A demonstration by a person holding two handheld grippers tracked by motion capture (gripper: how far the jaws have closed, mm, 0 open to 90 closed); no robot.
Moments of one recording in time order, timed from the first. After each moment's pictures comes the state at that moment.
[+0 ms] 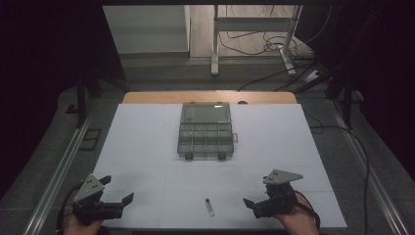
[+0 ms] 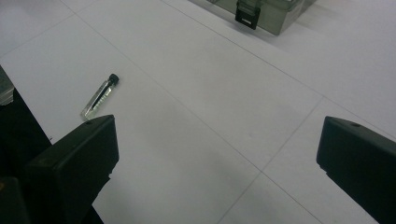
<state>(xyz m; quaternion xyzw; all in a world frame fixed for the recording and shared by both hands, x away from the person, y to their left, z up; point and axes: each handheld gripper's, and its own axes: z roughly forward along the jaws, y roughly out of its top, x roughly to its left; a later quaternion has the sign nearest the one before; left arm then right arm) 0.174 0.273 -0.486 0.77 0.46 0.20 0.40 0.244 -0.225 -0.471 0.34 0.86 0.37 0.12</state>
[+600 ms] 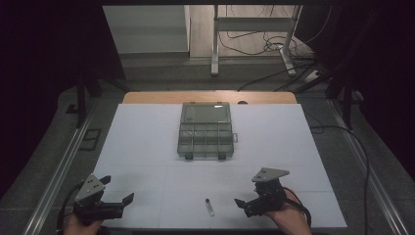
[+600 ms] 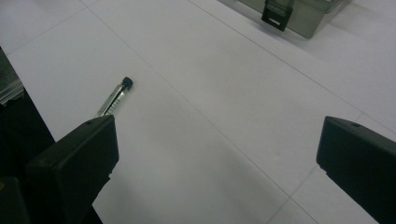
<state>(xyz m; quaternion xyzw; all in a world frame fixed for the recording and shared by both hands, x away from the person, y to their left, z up) 0.175 0.272 -0.486 0.77 0.46 0.20 0.39 0.251 -0.202 -0.476 0.32 0.87 0.36 0.10</state>
